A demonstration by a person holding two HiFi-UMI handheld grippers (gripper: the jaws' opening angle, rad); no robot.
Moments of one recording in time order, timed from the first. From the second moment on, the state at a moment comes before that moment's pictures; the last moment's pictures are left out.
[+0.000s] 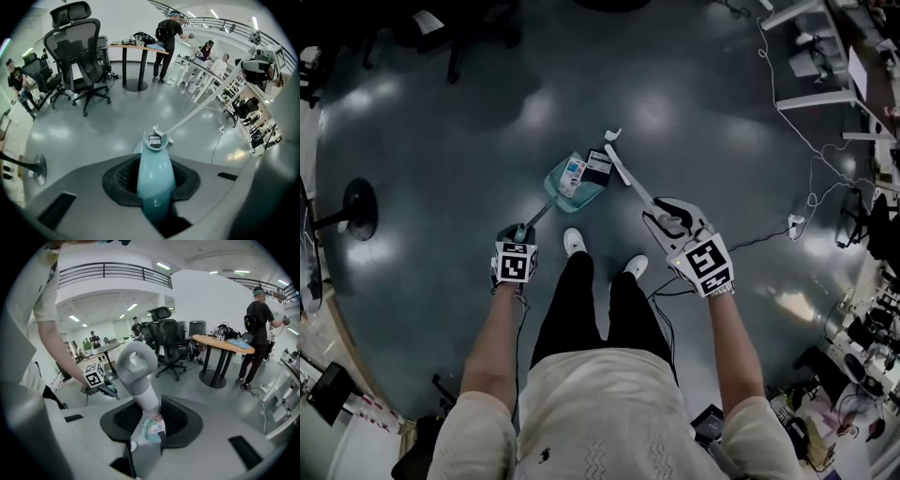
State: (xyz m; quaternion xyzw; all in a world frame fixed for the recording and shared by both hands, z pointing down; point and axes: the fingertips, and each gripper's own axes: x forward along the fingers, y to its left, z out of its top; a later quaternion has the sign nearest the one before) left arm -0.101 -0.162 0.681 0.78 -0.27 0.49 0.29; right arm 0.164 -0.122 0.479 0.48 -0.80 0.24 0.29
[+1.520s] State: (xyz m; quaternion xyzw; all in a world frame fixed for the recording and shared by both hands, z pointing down) left arm 0.015 -0.254 0.687 0.75 -0.32 0.48 0.32; right arm 0.462 -0.281 0.436 0.53 -0.77 0.18 0.32
